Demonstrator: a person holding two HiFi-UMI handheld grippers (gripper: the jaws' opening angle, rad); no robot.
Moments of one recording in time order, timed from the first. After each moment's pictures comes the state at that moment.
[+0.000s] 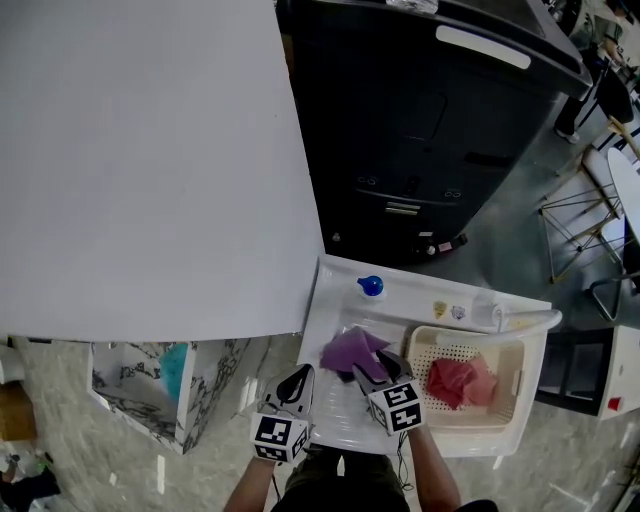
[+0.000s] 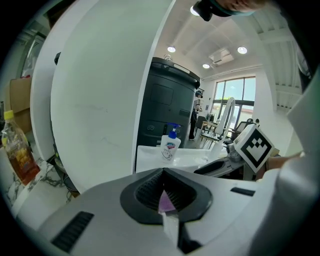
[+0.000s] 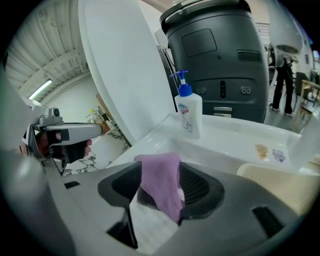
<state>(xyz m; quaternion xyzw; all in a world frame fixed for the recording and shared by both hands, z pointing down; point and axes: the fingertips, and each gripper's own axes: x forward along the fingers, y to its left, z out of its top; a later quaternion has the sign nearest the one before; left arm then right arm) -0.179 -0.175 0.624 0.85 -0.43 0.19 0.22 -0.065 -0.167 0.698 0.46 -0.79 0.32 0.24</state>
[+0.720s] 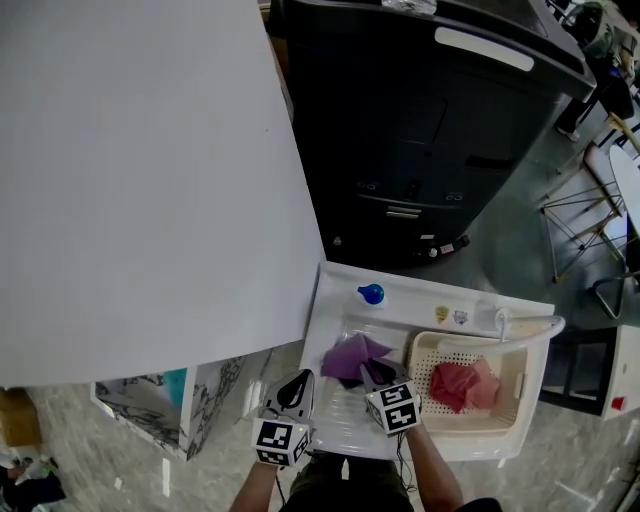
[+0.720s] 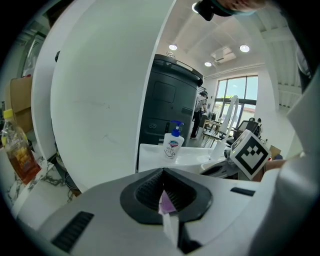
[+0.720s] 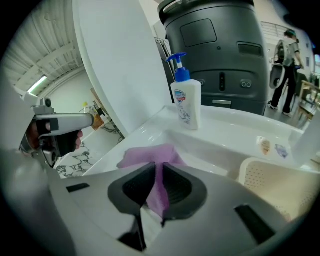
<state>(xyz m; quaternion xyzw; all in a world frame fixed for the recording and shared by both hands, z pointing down) -0.182 -0.183 0.631 0.85 -0.44 0.20 0.22 -0.064 -0.172 0.725 0.46 -0.78 0.33 0.27</state>
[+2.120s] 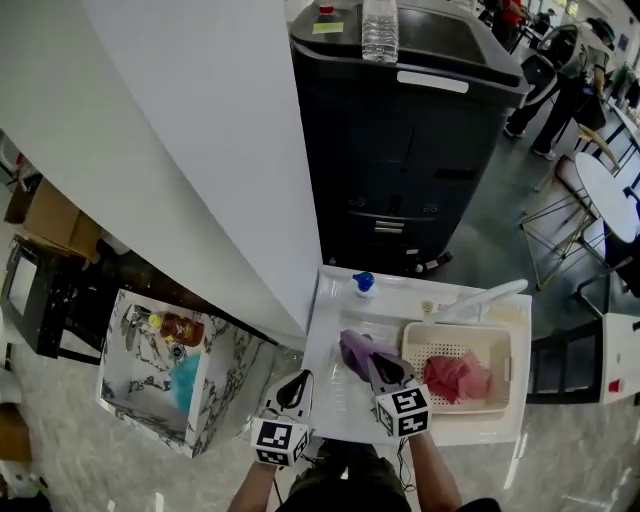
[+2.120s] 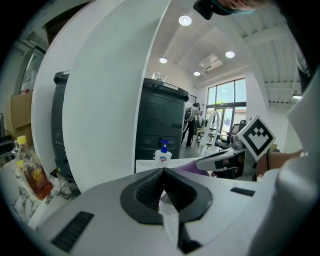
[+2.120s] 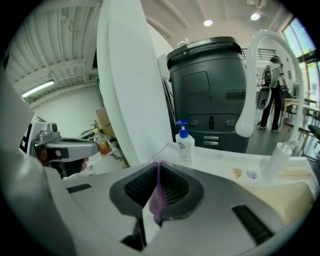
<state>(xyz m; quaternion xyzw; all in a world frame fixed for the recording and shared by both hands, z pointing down) -0.190 -0.138 0.565 0.88 -0.43 0.15 0.16 -0.053 -0.148 0.602 0.54 -0.79 0.24 0.17</state>
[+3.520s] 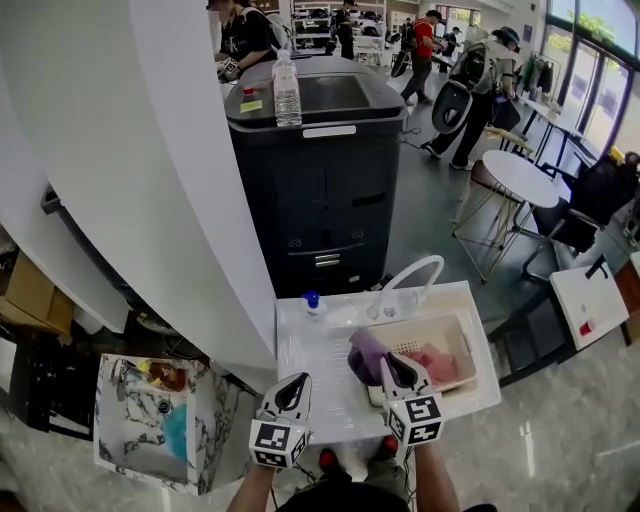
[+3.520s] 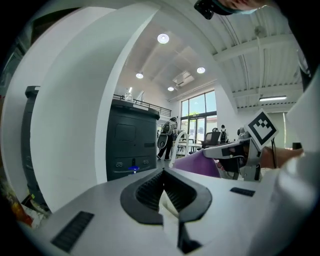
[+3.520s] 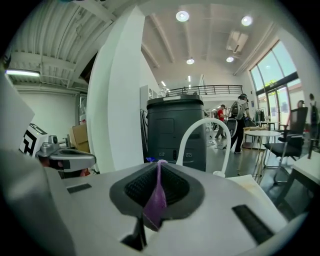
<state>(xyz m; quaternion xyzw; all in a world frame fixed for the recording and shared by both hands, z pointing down) -0.140 -0.100 0.483 0.94 -0.31 0.09 0.08 0.023 -0.060 0.473 0.70 -0.70 0.12 0.09</state>
